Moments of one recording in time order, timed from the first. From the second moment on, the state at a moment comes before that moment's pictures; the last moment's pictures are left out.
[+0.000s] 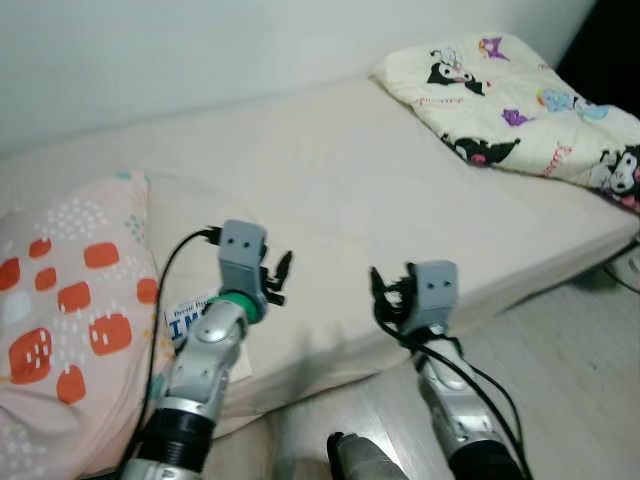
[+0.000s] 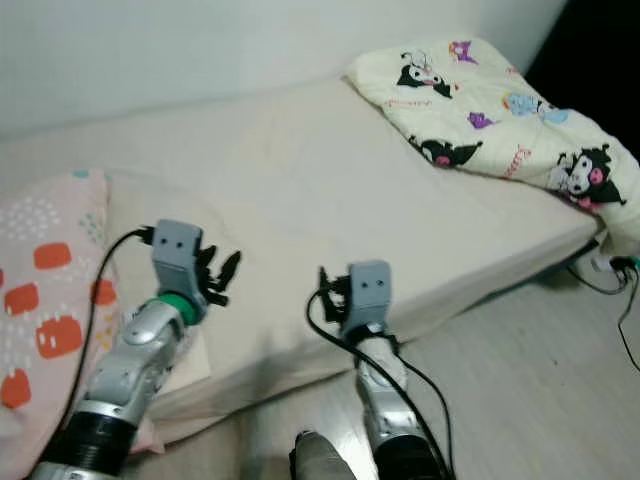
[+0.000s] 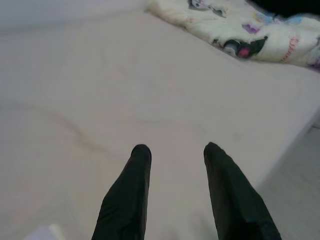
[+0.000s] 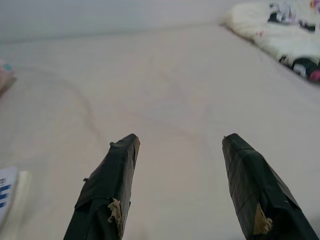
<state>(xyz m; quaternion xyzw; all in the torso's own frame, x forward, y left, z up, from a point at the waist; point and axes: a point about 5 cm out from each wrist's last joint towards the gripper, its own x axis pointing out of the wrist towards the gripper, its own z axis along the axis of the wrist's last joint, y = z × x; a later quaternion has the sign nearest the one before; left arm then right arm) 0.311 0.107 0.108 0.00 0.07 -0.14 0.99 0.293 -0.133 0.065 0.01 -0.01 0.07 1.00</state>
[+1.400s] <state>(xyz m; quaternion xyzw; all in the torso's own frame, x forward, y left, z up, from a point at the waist) 0.304 0.122 0.084 0.08 0.07 -0.13 0.99 0.288 -0.119 0.054 0.02 0.01 0.13 0.99</state>
